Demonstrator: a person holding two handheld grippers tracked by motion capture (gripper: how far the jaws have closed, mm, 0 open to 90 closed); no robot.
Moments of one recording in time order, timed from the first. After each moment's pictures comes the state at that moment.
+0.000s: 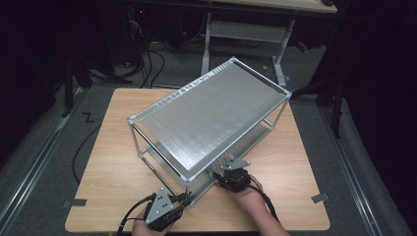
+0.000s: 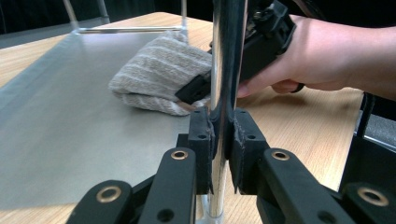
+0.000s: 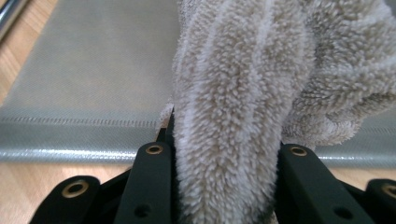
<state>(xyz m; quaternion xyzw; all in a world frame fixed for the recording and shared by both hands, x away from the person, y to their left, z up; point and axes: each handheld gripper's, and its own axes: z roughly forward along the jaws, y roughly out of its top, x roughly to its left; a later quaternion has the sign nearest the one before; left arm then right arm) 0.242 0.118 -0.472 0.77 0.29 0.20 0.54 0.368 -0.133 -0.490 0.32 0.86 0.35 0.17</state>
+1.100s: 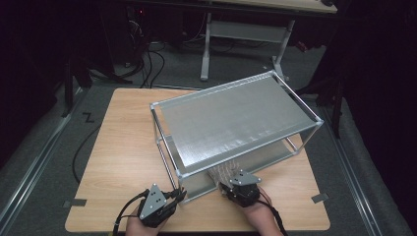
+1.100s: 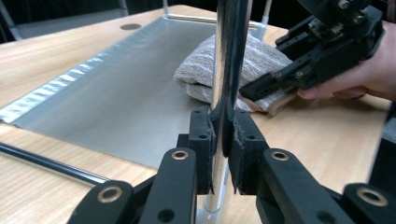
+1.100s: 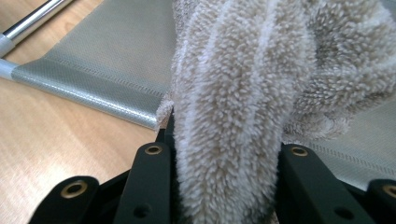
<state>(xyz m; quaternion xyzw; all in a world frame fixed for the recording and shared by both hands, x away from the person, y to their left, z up) 0.243 0.132 -0.467 0.77 0.32 0.21 0.52 0.328 -0.157 -0.493 0.32 0.85 0.36 0.19</state>
